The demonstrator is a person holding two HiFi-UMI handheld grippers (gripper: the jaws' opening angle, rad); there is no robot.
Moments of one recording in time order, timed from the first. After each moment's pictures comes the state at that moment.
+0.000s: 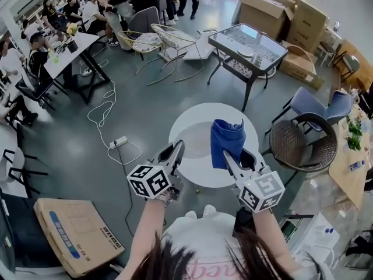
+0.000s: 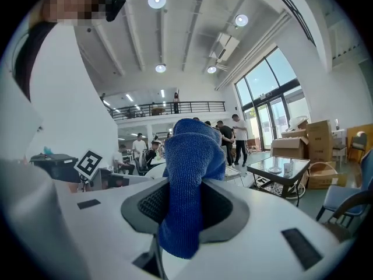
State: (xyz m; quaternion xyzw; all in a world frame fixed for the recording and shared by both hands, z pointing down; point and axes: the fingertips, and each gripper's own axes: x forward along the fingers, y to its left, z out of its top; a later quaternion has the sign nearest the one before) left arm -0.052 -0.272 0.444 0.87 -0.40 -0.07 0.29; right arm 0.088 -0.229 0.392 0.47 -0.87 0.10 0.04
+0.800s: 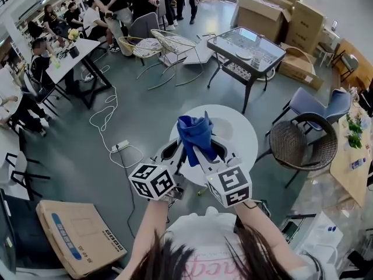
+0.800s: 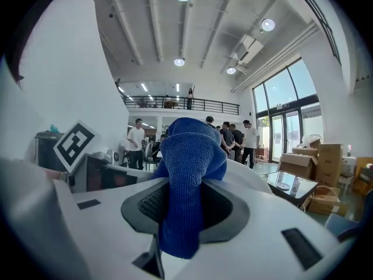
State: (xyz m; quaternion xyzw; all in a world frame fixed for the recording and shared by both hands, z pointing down) left arm -0.029 -0.258 0.400 0.88 -0.40 -0.08 0.24; right arm 0.009 -0.236 0.375 0.44 -0.89 0.03 0.10
